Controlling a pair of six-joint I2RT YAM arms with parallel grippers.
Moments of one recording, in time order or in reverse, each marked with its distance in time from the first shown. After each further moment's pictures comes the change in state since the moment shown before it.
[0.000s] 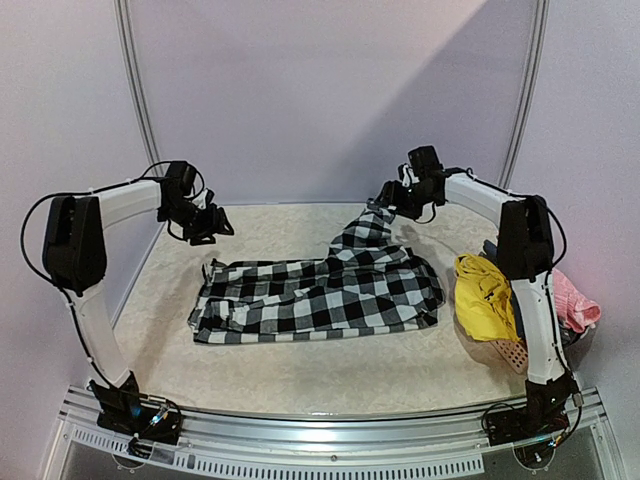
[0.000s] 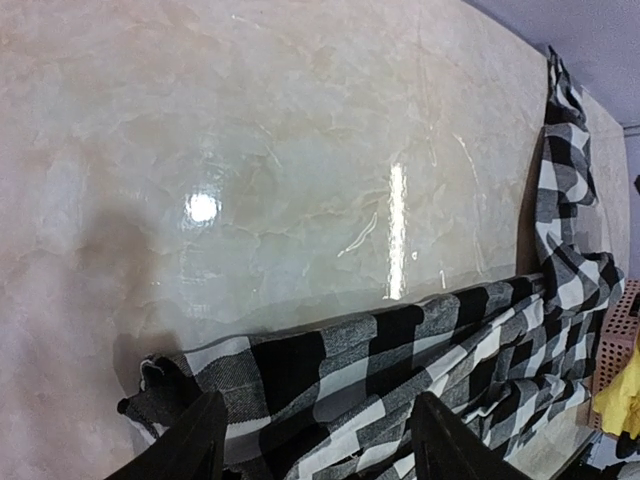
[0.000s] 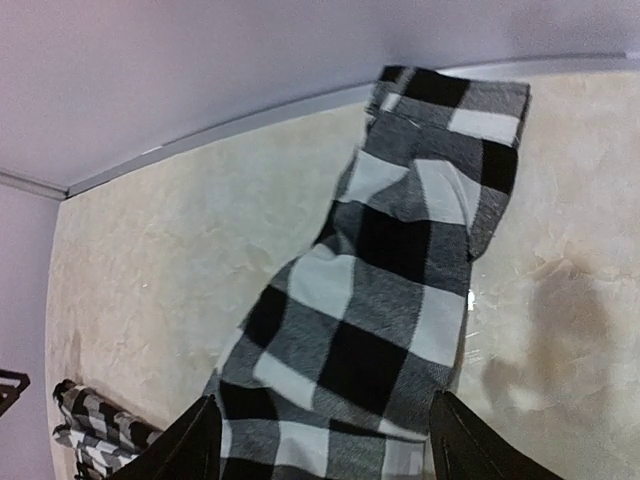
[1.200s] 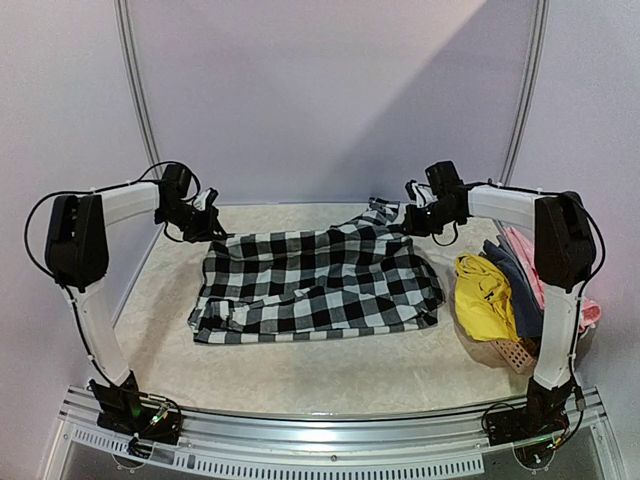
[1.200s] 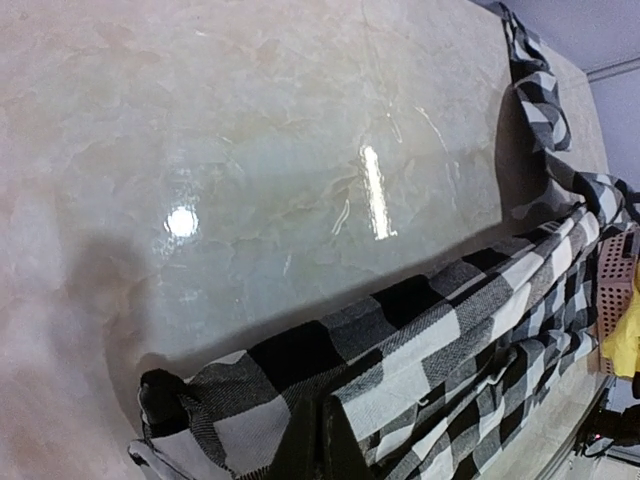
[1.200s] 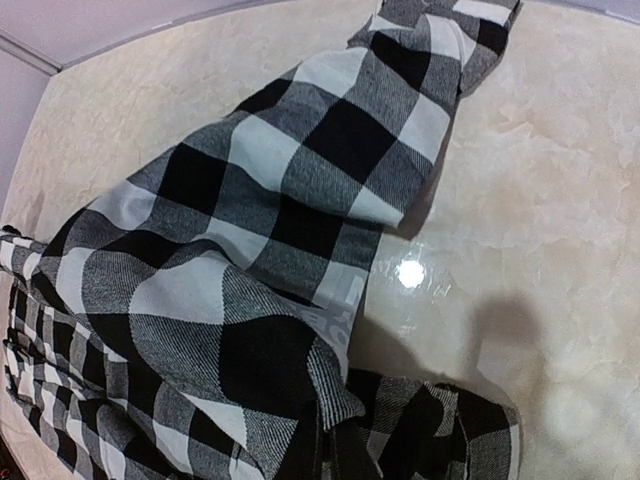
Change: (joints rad) left arm 0.046 0.047 0.014 0.014 0.133 0.174; right arm -0.007 -0.313 -0.521 0.092 -0.006 -0.256
